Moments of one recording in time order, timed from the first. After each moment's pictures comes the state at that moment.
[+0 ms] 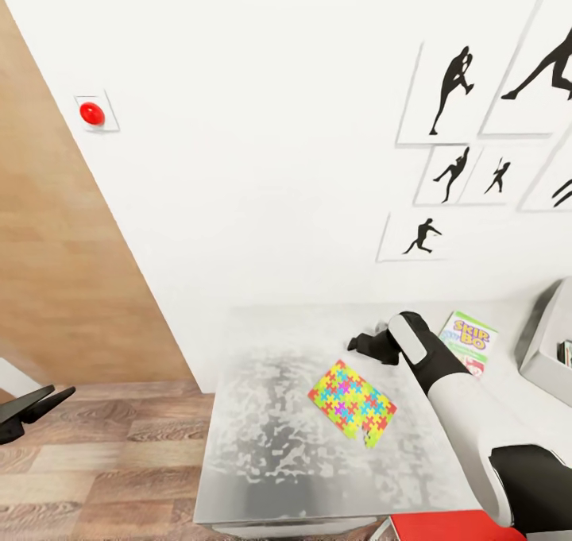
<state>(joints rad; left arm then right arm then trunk) -0.18 0.42 0.72 -1.35 0.37 1.00 -1.57 -0.97 -0.07 0.12 -0.64 -0.73 0.94 -0.37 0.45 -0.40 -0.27</state>
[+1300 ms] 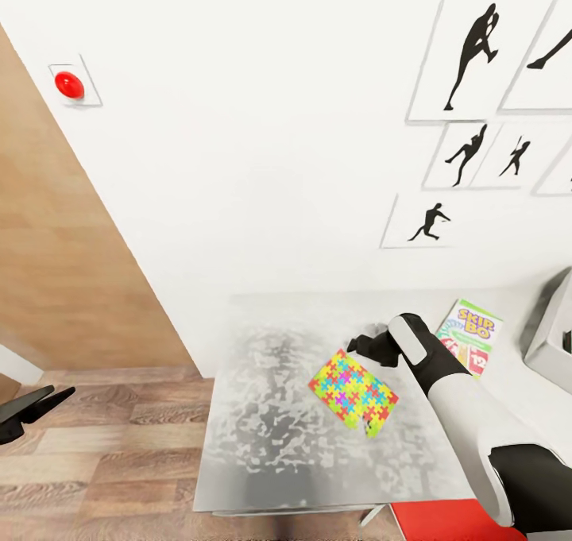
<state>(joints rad) -0.18 0.42 0.72 -1.35 0.37 1.00 -1.57 -0.97 -0.07 0.12 -0.63 -0.75 0.93 -0.36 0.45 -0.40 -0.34</state>
